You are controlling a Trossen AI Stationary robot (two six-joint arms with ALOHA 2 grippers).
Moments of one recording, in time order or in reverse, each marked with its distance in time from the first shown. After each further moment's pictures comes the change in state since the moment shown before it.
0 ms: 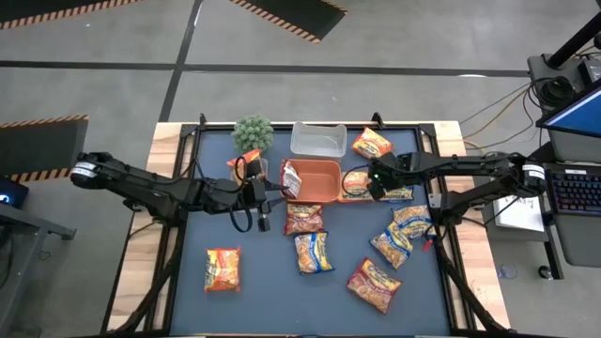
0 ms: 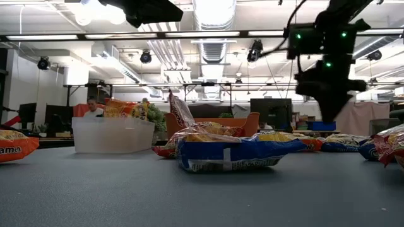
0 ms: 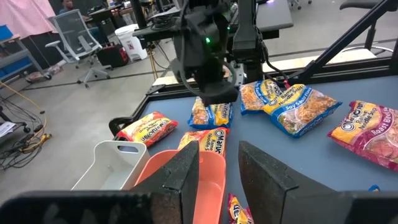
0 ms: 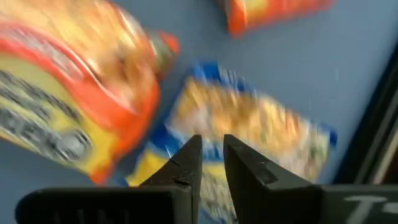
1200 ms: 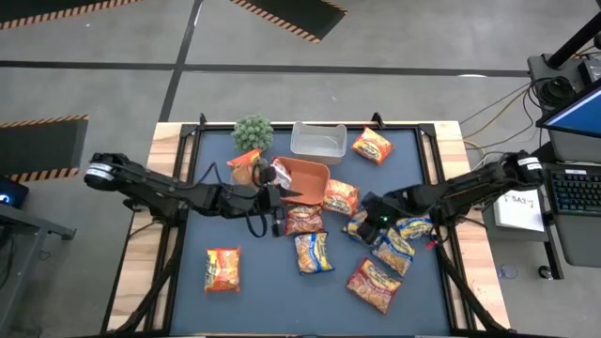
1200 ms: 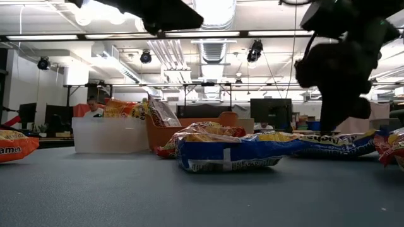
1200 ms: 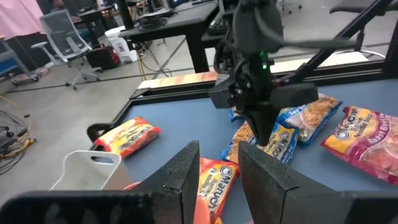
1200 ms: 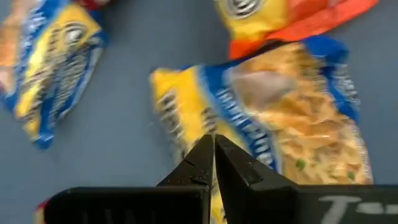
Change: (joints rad) left arm 0.000 0.190 0.047 0.153 0.038 -0.005; right arm 0.424 -0.010 -0.168 0.573 -0.326 0.168
